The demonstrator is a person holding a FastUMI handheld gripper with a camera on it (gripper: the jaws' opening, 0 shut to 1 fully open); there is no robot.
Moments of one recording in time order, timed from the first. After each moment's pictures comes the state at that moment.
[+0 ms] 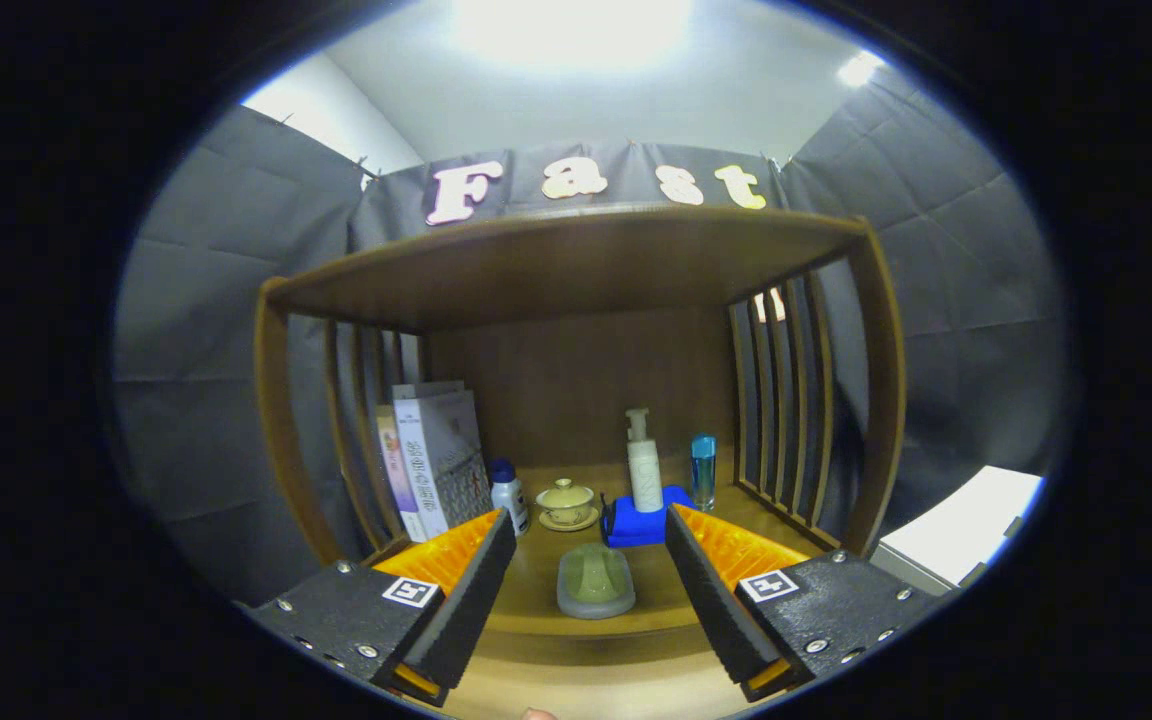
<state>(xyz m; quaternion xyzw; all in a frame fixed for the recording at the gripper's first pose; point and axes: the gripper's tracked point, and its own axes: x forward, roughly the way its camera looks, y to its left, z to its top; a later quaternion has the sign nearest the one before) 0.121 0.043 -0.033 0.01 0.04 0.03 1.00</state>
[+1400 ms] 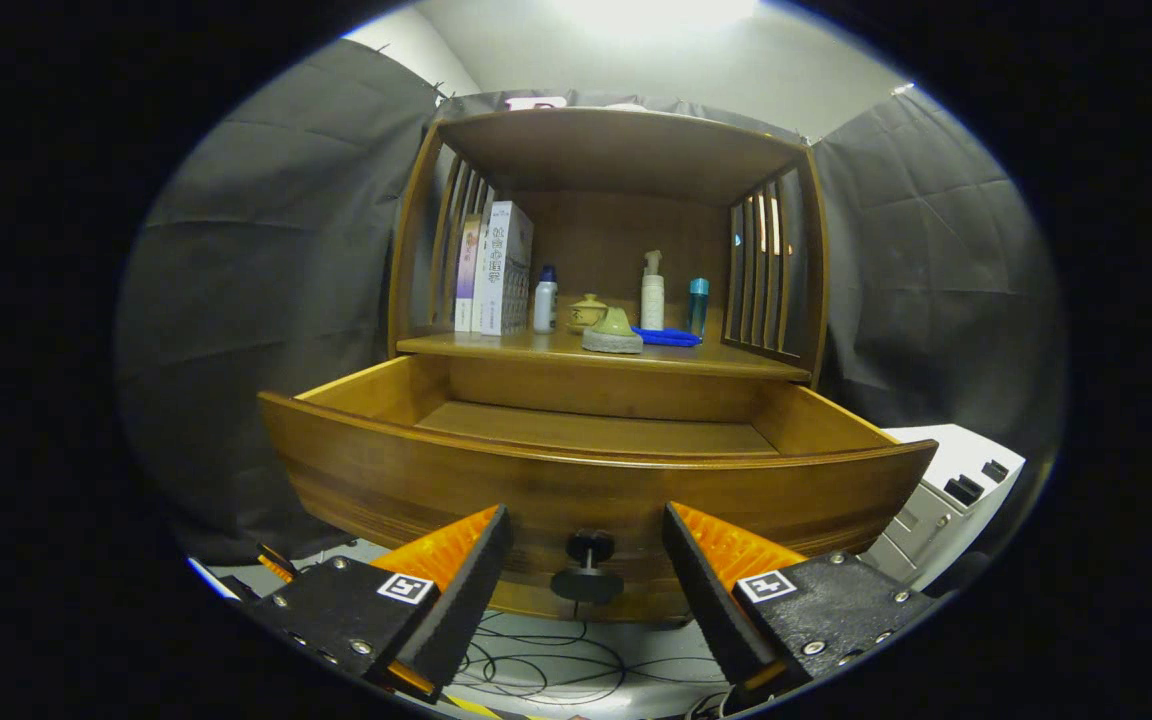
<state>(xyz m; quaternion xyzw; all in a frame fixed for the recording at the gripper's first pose) -0.064 0.046 -0.255 -0.06 0.16 0.03 0.99</state>
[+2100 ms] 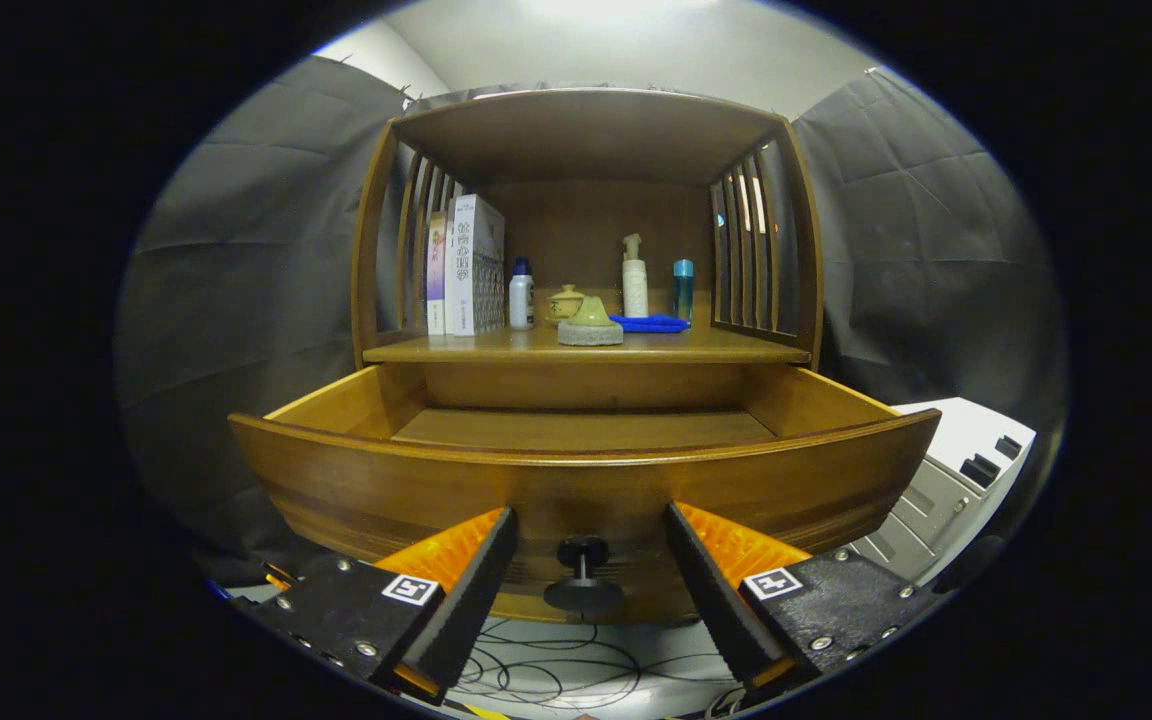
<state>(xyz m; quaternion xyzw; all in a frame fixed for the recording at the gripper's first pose) -0.025 0.035 -0.259 -0.02 0.17 0.01 0.99</state>
